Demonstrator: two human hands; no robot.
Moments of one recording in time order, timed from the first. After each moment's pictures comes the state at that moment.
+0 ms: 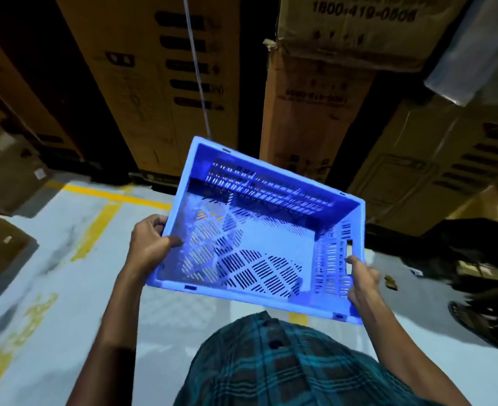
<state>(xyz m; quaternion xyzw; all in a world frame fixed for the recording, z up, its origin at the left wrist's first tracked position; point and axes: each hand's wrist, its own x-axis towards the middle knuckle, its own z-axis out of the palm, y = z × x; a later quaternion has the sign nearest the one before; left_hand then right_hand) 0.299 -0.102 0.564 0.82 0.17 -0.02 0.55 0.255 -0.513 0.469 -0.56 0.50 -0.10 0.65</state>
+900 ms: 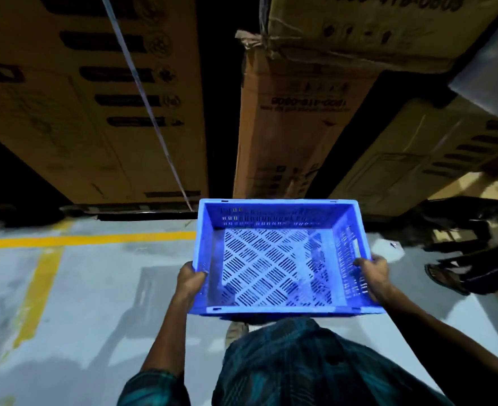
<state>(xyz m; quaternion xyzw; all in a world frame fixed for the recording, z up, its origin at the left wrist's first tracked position) 0.595 -0.112 0.369 0.79 0.20 -0.26 0.52 0.457 -0.513 0.429 -0.64 0.55 -0.09 0.53</state>
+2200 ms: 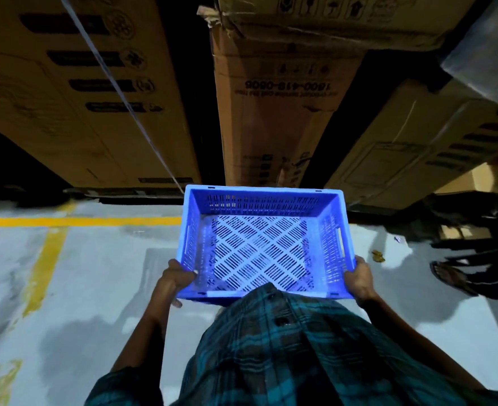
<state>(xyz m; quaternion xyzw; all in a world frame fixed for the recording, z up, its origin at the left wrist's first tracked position) 0.567 -0.181 0.400 0.82 0.23 -0.42 0.31 0.423 -0.619 0.348 -0.79 0.46 0.05 0.40</state>
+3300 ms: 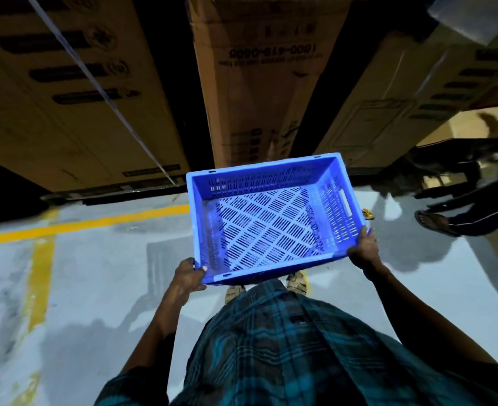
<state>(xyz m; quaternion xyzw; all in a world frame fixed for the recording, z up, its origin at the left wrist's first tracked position) 0.547 -0.145 0.366 0.78 0.19 -0.40 0.45 0.397 -0.567 0.374 -0.82 0.48 0.15 0.29</state>
